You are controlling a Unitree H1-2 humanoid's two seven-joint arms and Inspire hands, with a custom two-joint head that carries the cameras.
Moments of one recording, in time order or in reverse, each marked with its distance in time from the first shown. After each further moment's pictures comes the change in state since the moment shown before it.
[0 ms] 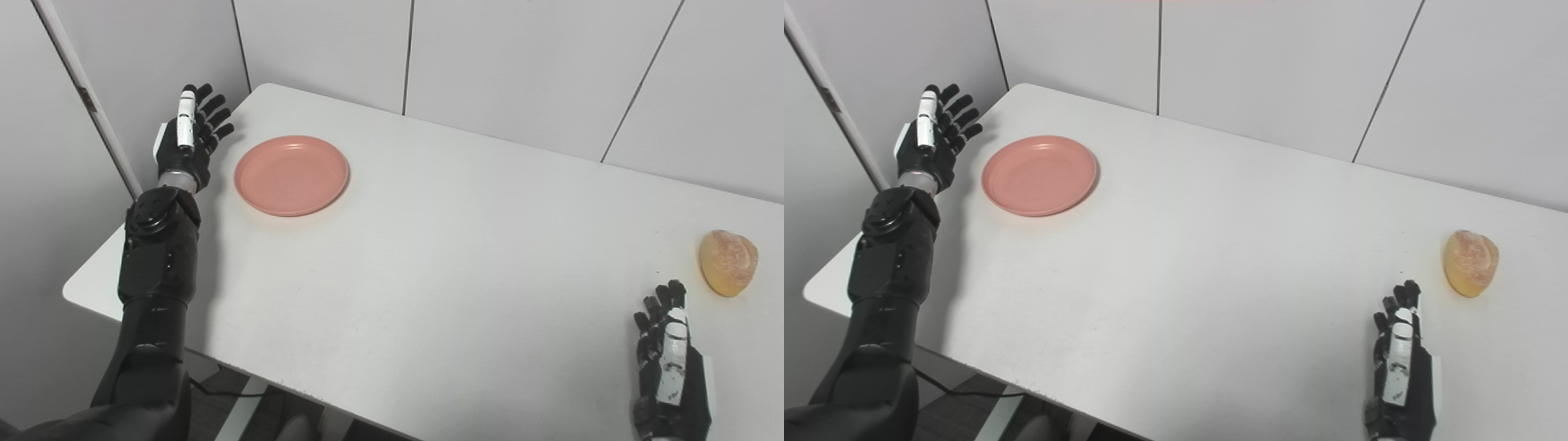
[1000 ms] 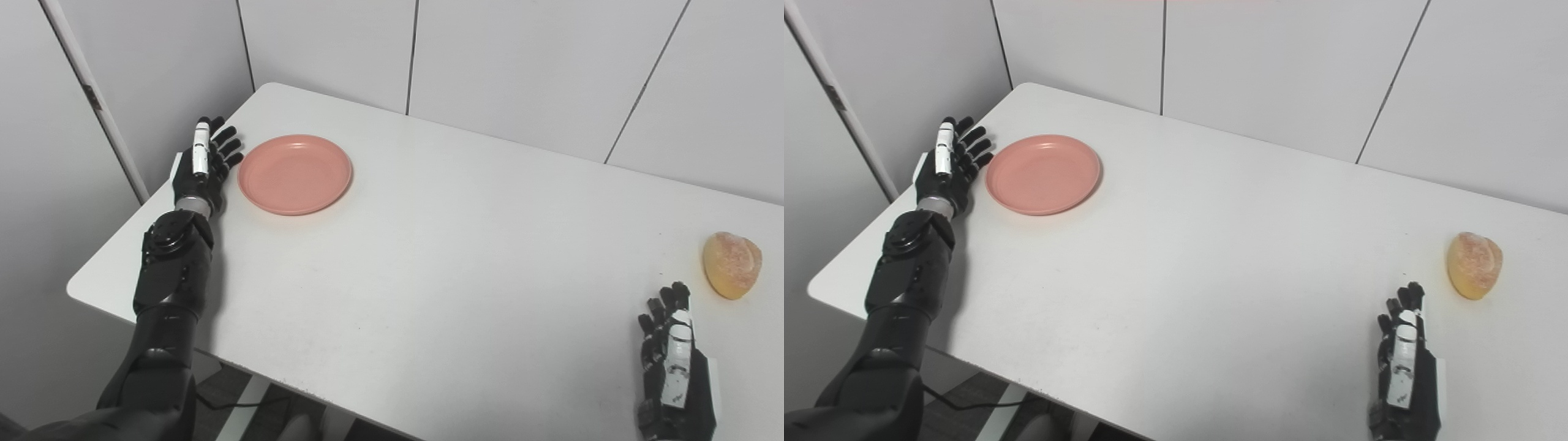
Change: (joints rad) left arm -0.023 -0.018 -0.070 0.208 0.006 -0.115 -0.004; right arm 0.002 -0.009 -0.001 -0.002 0.001 0.001 -0.001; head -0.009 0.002
